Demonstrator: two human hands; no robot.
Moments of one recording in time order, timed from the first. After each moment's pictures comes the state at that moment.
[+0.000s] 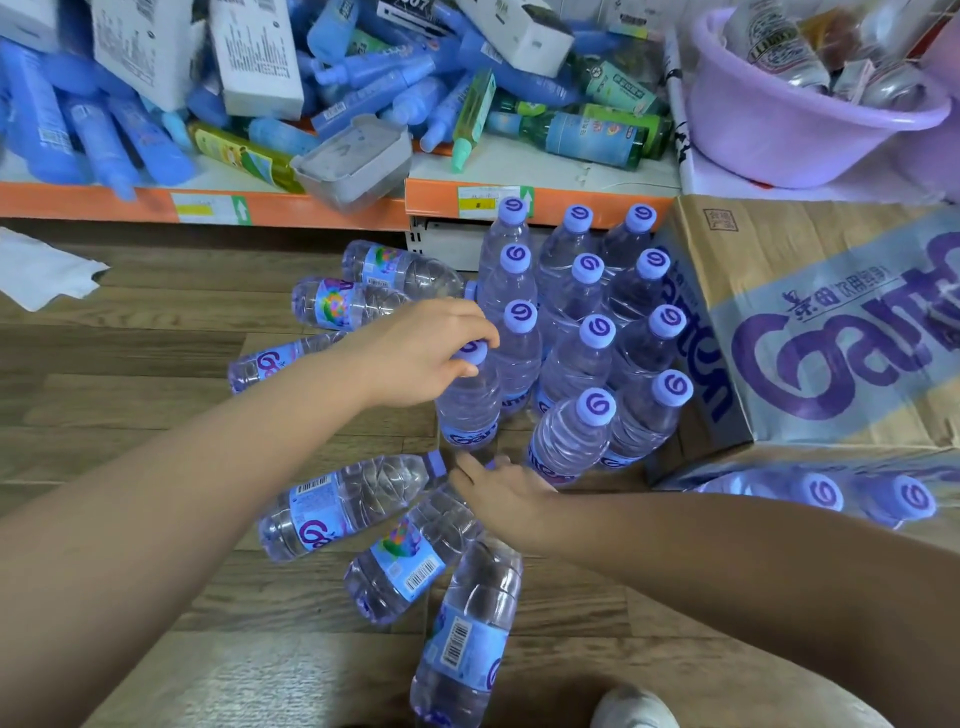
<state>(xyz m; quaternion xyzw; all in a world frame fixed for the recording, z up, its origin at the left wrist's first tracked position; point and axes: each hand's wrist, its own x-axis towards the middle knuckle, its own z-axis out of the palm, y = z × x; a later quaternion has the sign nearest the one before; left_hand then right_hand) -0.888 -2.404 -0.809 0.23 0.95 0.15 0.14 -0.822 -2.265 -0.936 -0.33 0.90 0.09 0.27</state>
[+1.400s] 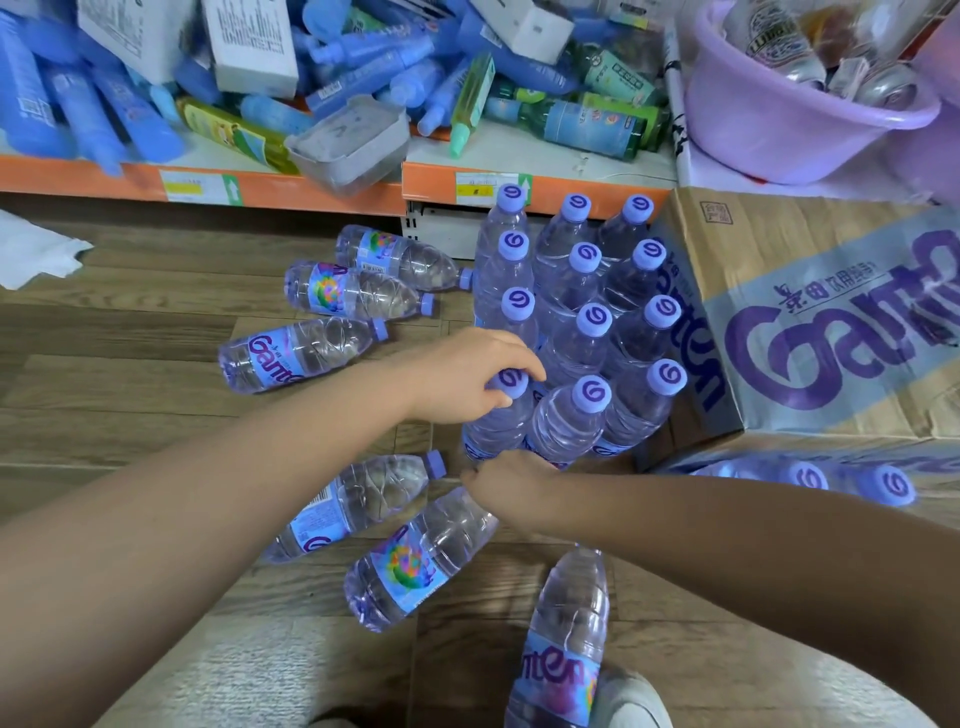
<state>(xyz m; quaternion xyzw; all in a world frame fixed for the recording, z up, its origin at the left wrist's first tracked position) -0.880 -2.380 -0.835 0.28 0.91 0.22 0.21 -0.829 -2.258 -0.918 -0.43 0.83 0.18 0.30</state>
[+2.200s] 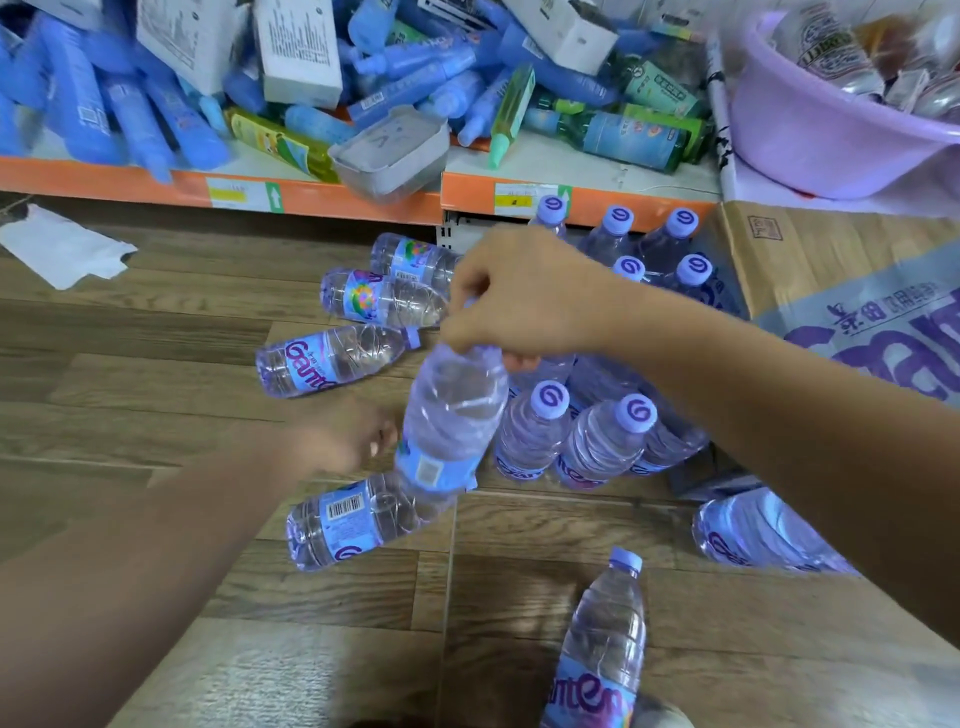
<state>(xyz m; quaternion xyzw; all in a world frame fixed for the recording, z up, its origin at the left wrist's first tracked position) -0.855 -2.502 -0.919 0.08 0.95 0.07 0.31 -0.896 -2.304 -0.740 -0.26 0.91 -0.25 0.20</state>
